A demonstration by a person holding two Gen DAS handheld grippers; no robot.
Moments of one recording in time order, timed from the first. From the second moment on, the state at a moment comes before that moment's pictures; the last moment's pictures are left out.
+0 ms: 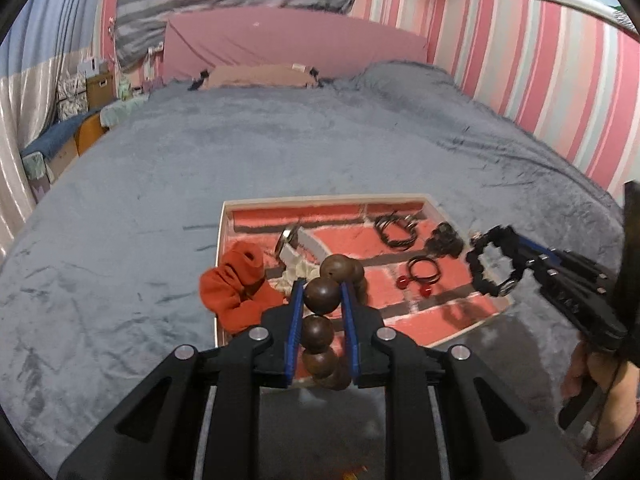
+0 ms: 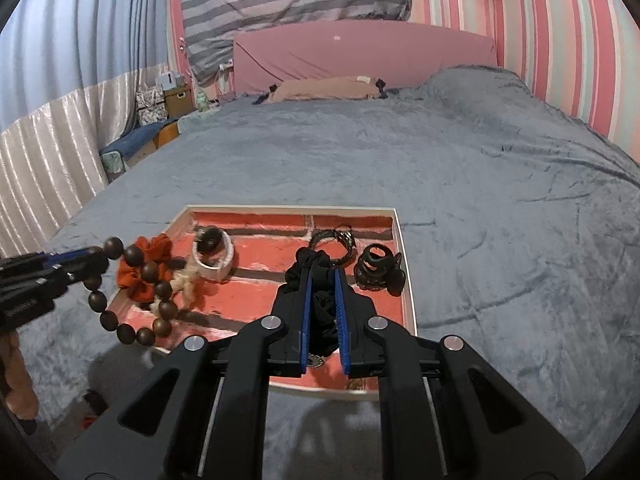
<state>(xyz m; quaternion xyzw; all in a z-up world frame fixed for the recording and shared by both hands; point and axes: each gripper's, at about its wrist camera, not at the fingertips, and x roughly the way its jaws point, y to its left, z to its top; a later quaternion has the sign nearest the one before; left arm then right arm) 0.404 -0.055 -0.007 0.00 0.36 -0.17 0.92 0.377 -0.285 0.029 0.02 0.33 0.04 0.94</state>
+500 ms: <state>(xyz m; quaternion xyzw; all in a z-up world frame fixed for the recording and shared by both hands) 0.465 -0.040 -0.076 0.02 0.40 -0.12 0.91 0.430 -0.301 -0.042 0.00 0.40 0.00 0.92</state>
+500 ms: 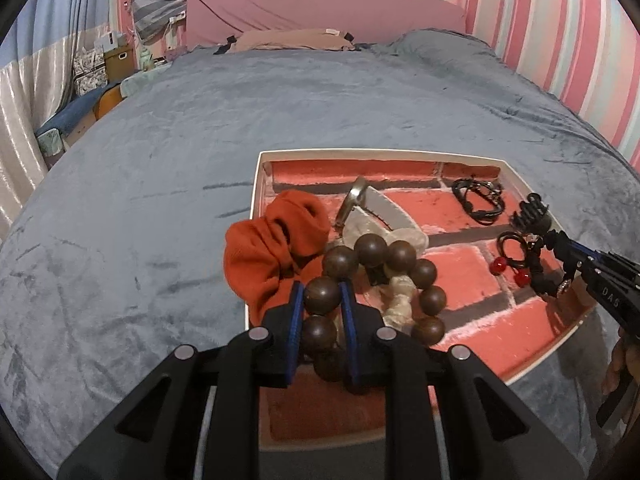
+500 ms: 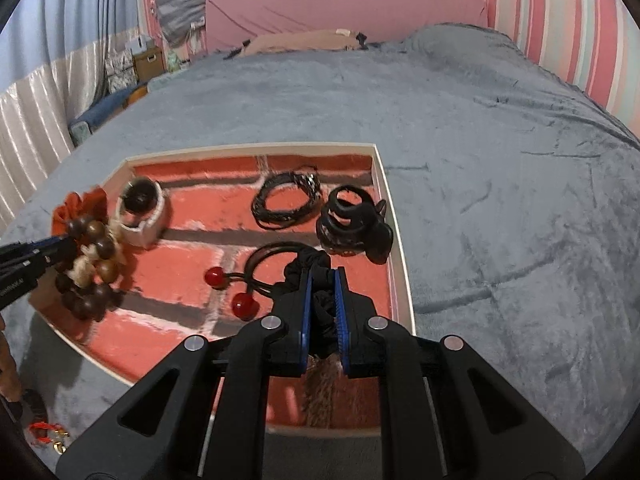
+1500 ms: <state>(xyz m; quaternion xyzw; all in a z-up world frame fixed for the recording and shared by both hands) 0.369 0.023 -0.029 0.01 0.36 -0.08 0.93 0.330 -0.275 0.001 0.00 0.37 0.02 0.93</state>
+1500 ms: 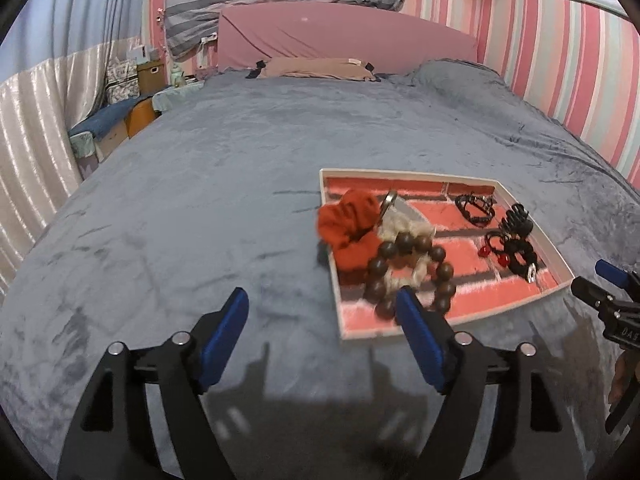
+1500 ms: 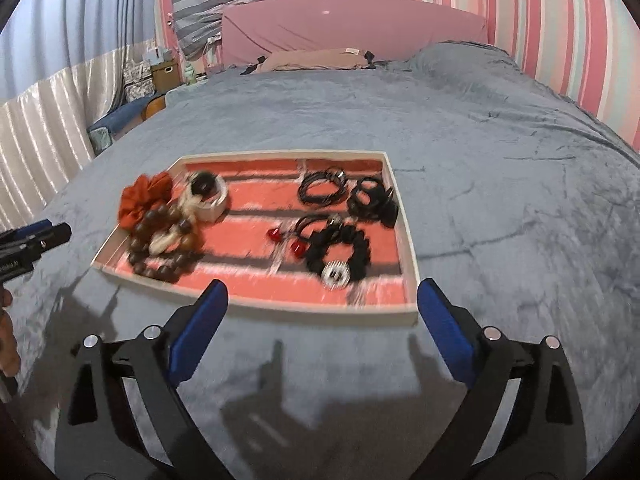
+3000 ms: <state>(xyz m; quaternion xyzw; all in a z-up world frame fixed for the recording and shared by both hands) 0.290 0.030 -0.067 0.01 0.39 -0.12 0.91 0.252 -0.214 -0.036 -0.02 0.40 0.05 0.91</state>
